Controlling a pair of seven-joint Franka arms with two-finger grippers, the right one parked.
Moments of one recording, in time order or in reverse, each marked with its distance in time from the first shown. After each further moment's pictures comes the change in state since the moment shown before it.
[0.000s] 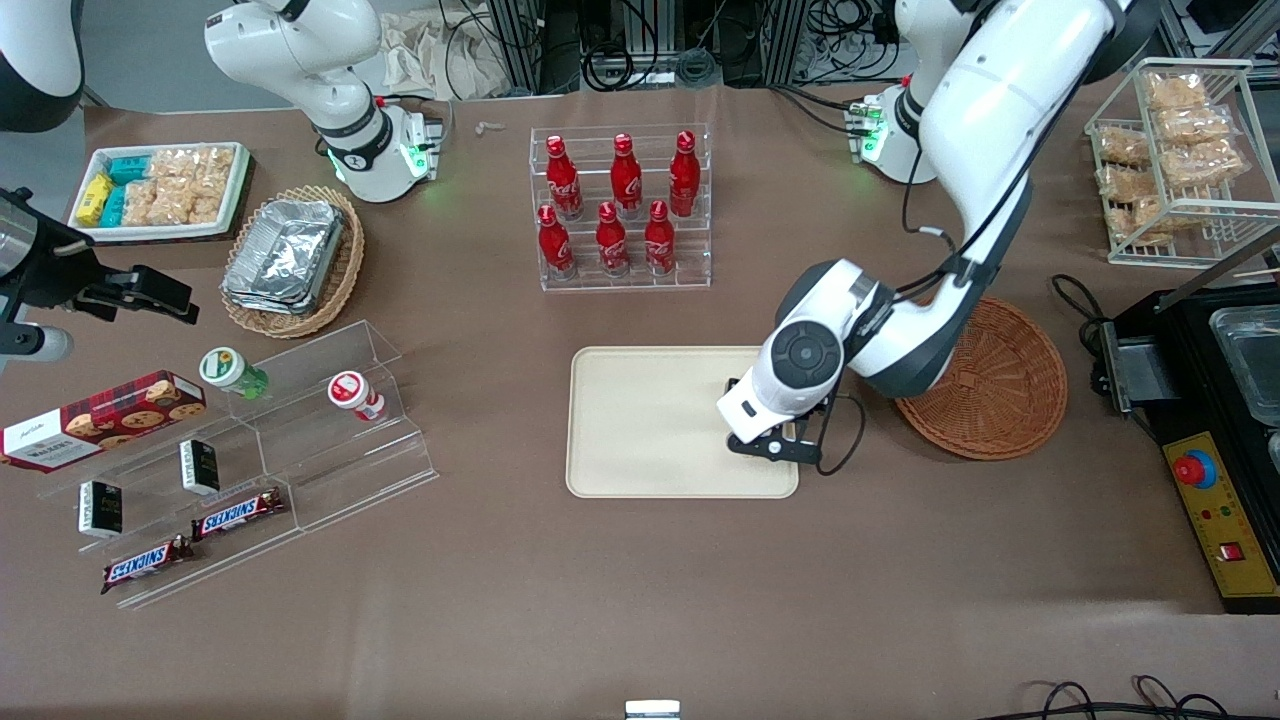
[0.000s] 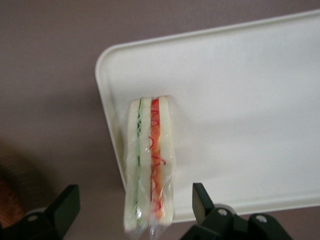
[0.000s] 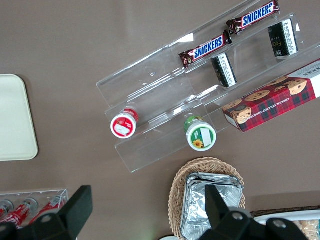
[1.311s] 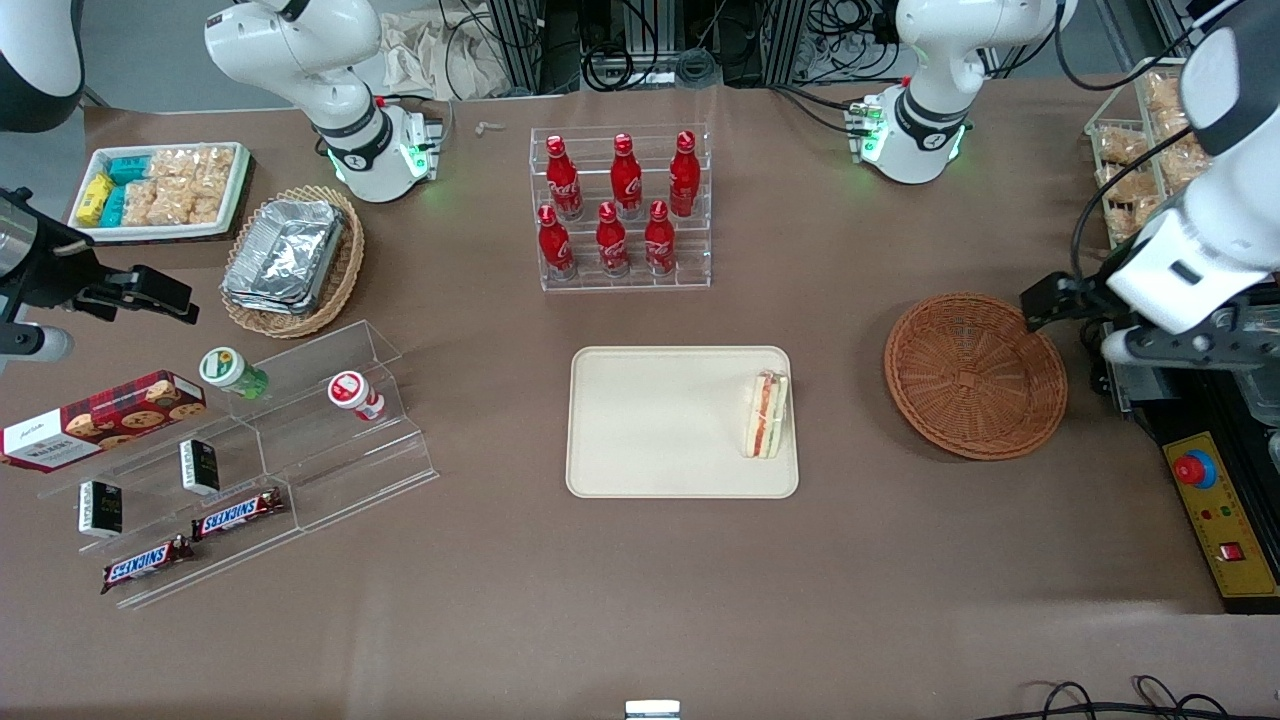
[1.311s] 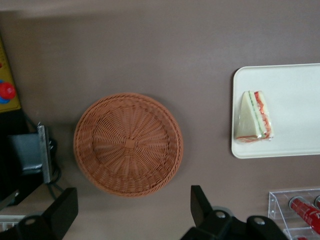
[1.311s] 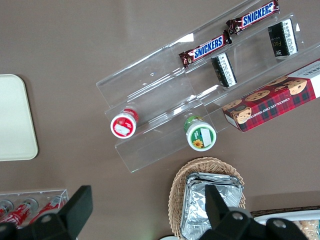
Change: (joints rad) arm 0.185 -0.535 0.328 0.000 -0.236 -0.409 0.466
